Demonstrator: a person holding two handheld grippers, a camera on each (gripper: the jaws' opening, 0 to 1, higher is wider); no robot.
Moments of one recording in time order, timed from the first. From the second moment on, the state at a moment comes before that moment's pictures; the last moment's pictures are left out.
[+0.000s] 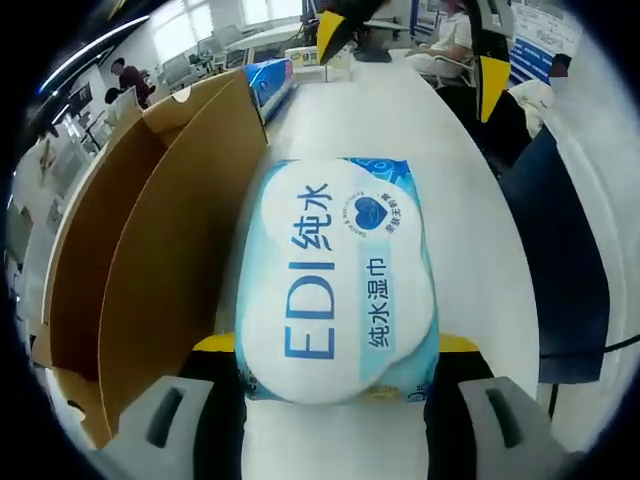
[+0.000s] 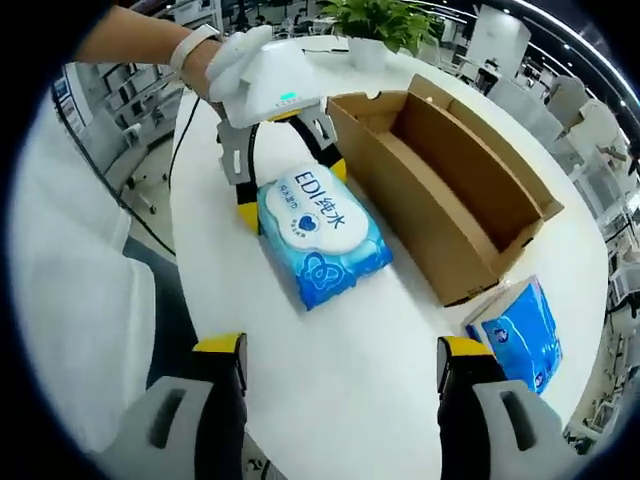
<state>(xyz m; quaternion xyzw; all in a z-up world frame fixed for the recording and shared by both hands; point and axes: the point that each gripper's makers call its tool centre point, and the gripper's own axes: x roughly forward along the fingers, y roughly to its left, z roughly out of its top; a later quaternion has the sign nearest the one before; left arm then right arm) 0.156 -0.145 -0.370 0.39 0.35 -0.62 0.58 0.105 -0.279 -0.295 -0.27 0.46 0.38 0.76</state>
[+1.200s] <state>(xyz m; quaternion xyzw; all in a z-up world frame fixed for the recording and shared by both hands) 0.142 -0.270 -0.370 0.41 0.33 -0.64 0.56 0.074 -0.383 -0.285 -0.21 0.47 0.29 0.81</state>
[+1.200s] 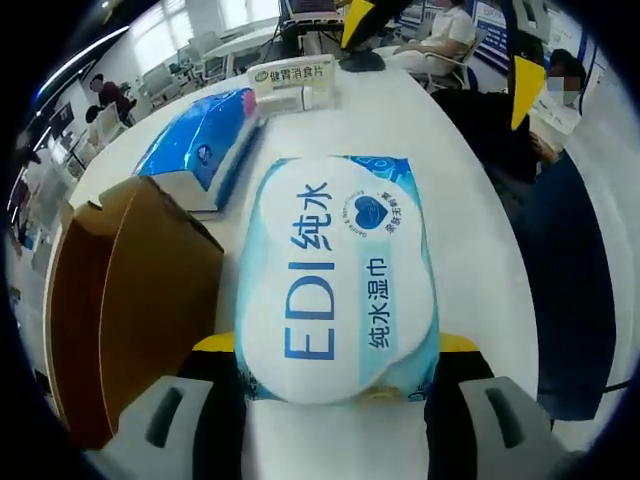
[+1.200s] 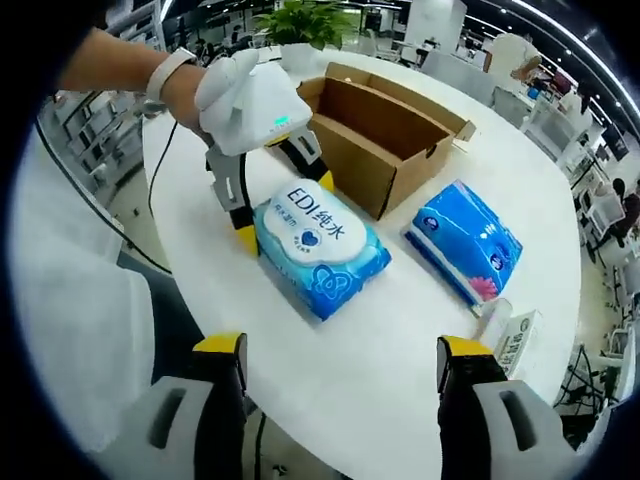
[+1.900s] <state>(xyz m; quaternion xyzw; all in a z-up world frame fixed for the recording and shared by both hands) 0.143 -0.336 -0.369 0.39 0.33 -0.65 0.56 0.066 -0.416 -0.288 -0.18 0.47 0.27 0.82</state>
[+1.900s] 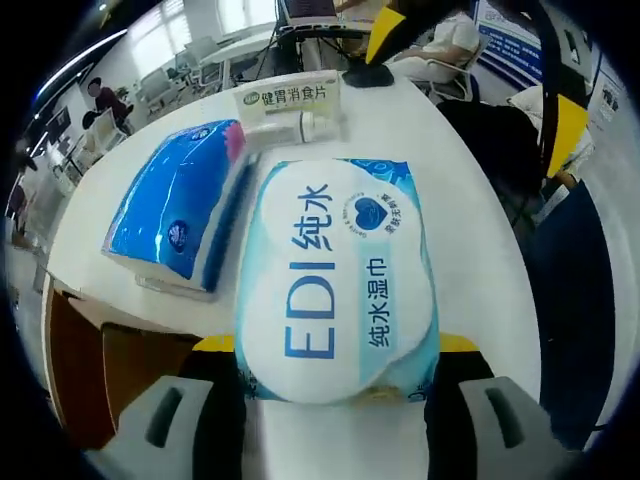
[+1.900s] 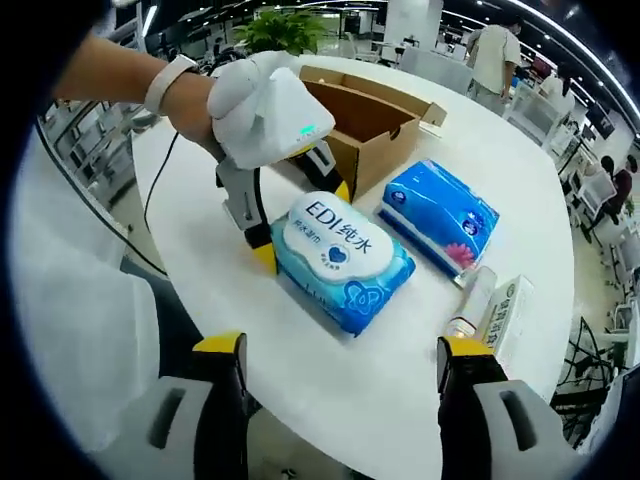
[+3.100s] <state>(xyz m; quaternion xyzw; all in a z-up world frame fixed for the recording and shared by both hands) 0.148 -0.395 -0.368 0.38 0.32 -0.65 0.57 0.050 -0.449 -0.303 -0.16 0.49 0.24 0.82</state>
